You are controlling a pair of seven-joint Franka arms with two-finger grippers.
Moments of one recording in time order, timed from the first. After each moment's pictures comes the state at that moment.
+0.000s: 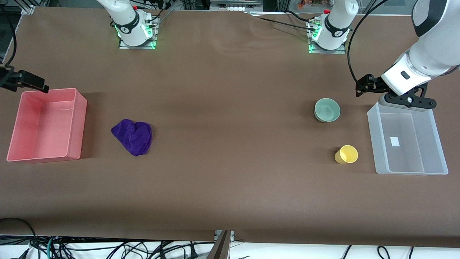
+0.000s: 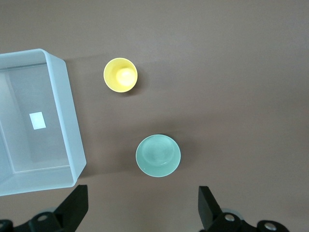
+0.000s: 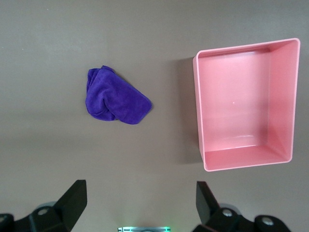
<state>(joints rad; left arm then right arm) -0.03 0.00 -0.09 -1.77 -0.01 1.68 0.03 -0.08 0.15 0.01 -1.43 -0.01 1.44 -0.03</state>
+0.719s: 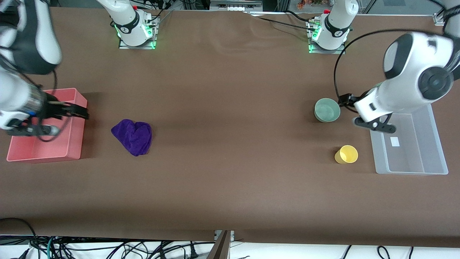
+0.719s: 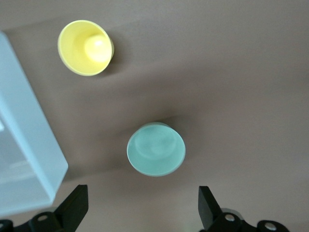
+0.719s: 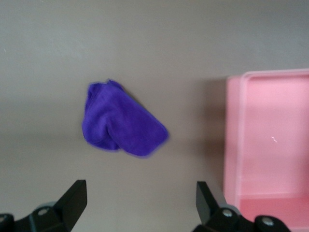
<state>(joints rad) -0.03 0.20 -0.10 -1.85 0.00 1.78 0.16 -0.07 0.20 0.10 -1.80 -0.01 1.94 -0.03</state>
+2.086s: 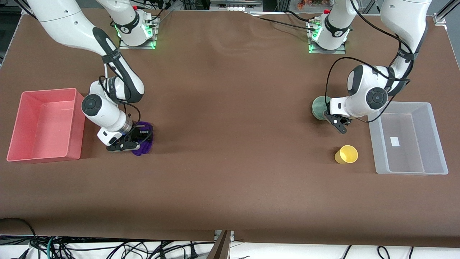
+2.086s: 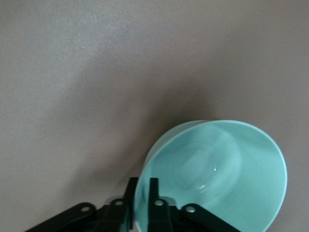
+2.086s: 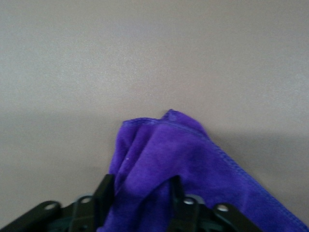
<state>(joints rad) 0.02 0.32 -0.10 -2.32 0.01 2.42 0.75 0.01 0.51 0.18 -2.06 -0.01 2.66 0.08</state>
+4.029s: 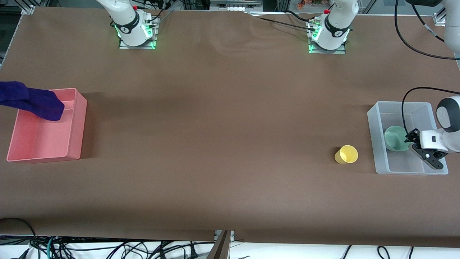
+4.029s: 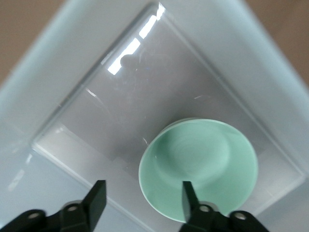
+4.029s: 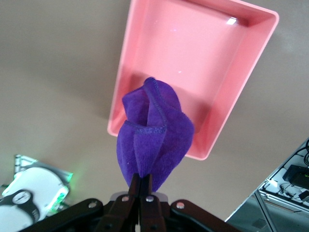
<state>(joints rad) 0.43 0.63 -0.11 -1.58 0.25 2.09 1.01 -0.06 0.36 -0.41 -1.39 -0.06 1.45 -0.84</state>
